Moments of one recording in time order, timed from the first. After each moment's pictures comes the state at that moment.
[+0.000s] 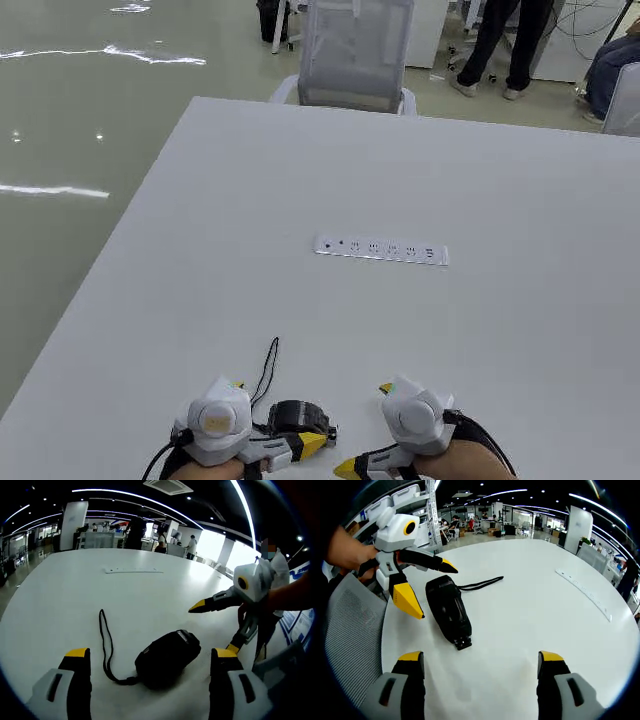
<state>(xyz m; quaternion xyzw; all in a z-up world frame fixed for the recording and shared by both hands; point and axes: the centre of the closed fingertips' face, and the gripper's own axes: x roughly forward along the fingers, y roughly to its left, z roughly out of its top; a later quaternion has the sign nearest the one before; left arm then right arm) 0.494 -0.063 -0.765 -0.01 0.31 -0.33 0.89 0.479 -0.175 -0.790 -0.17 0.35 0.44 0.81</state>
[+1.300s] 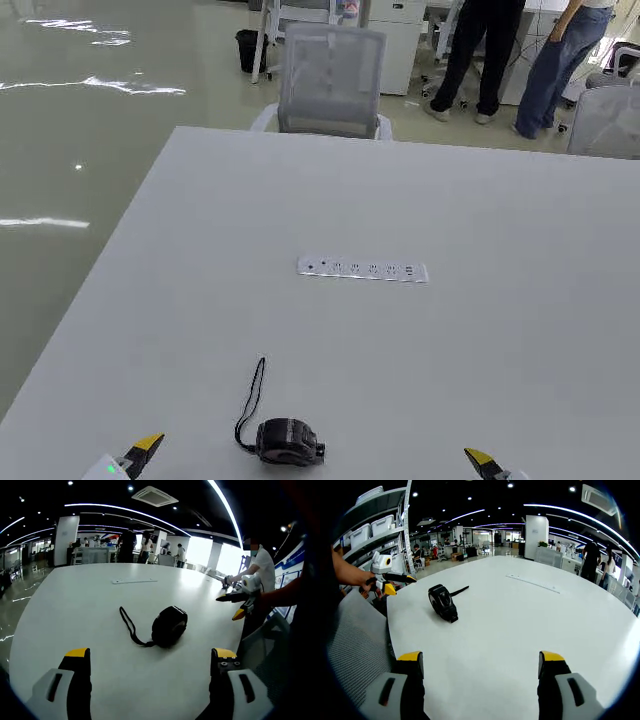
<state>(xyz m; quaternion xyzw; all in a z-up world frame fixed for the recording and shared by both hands) 0.429 0.036 -0.735 0.01 0.26 -0.36 0.90 0.401 -0.289 -0.743 -0.09 0.29 0.31 0.90</state>
